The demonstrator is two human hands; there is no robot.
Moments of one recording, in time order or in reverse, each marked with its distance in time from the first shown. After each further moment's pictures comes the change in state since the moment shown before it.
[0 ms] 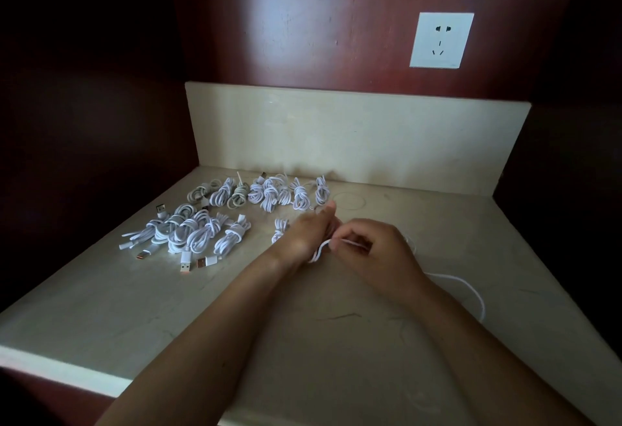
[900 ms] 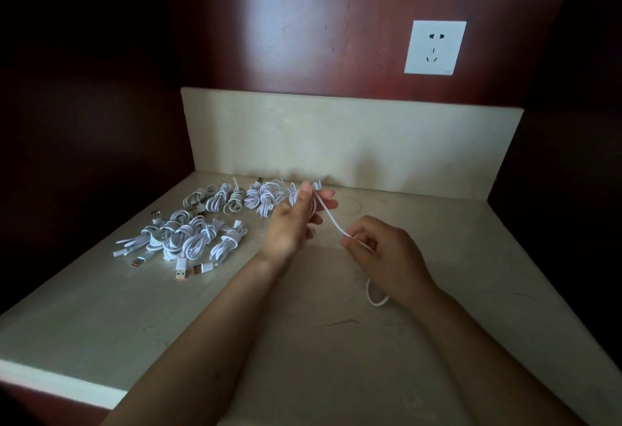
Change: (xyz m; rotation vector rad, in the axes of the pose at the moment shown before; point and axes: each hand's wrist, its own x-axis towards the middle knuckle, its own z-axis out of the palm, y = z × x) left_hand 0.000 0.002 -0.008 -0.245 0.197 0.184; right_hand 0.001 0.022 -0.010 -0.234 0.088 0.066
